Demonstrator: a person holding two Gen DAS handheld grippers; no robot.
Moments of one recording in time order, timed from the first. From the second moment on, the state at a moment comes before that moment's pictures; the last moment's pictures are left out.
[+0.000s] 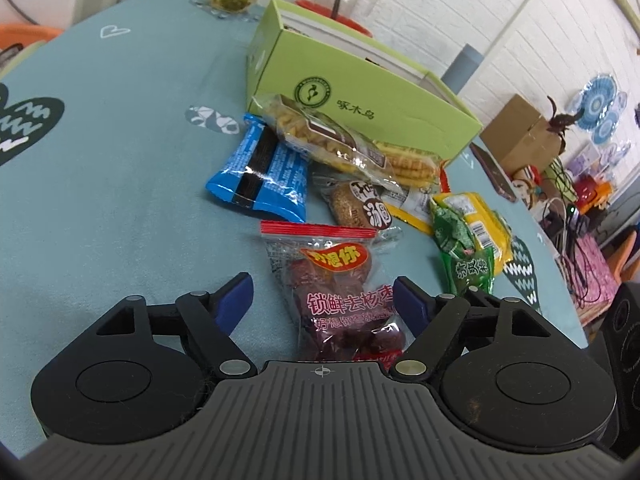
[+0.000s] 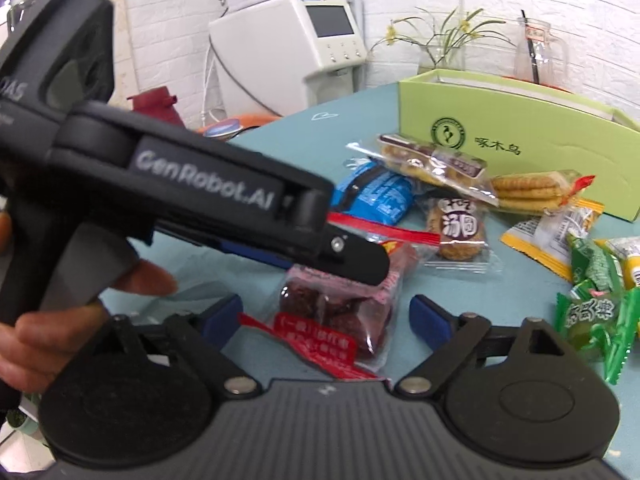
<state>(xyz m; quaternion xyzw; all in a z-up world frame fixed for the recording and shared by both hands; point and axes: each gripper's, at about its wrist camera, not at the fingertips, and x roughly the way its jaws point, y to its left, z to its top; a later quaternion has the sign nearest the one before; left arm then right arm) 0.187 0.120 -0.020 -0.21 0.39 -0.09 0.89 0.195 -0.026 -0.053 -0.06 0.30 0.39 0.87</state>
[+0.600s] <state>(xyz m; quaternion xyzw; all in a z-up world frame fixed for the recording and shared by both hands) 0.272 0.087 0.075 -0.22 0.32 -0.18 0.91 0.239 -0.063 0.029 -0.14 0.16 0.34 0.92</state>
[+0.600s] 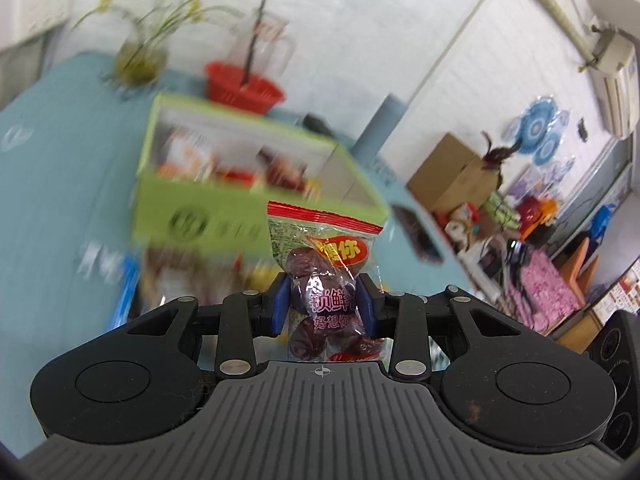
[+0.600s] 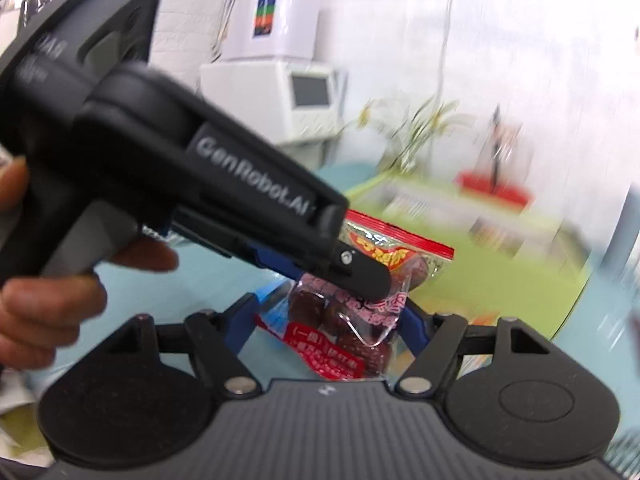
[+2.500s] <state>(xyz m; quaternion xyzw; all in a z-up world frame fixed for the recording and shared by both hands) 0.231 0.087 0.006 -0.26 0.37 -0.19 0.87 0.158 -0.108 -0.038 -0.04 0.29 0.35 0.89</state>
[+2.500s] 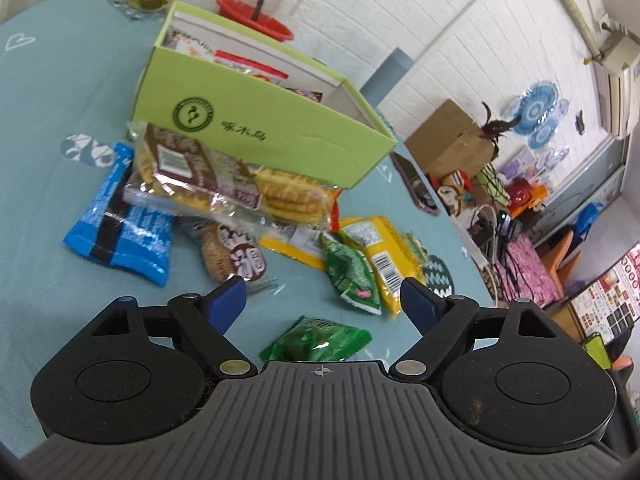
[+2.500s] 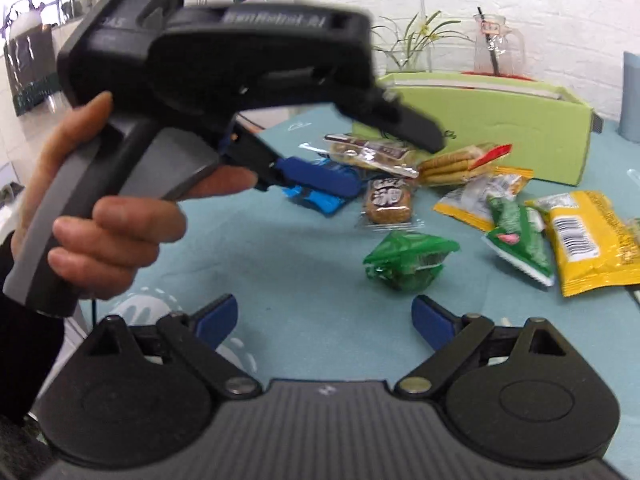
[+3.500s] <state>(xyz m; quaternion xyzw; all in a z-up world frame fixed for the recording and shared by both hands) 0.226 0.070 -0.026 -0.24 0.42 -0.22 0.85 0.191 -0.101 -0.052 -0.06 0.29 0.33 0.89</state>
